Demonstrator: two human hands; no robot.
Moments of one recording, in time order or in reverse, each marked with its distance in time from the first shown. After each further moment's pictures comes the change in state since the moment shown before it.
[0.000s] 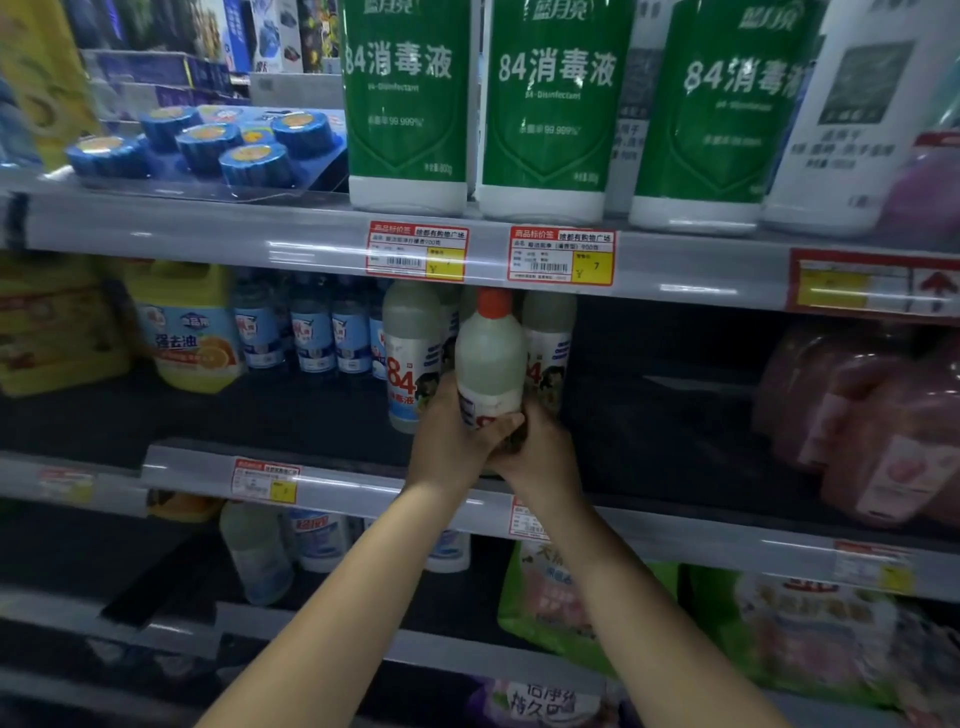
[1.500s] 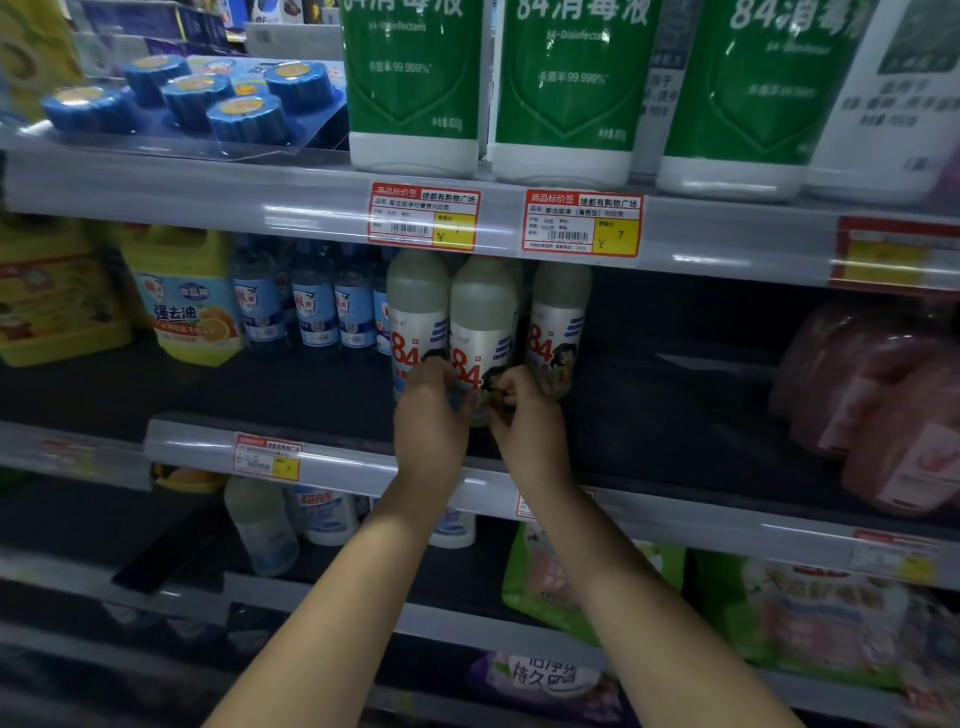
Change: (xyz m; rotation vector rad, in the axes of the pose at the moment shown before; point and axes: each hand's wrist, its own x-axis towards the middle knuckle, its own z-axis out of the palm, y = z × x) left_hand 0.014 -0.041 -0.001 0.408 0.250 0.092; right_hand 0.017 0.015 0.023 -0.208 0.073 -0.086
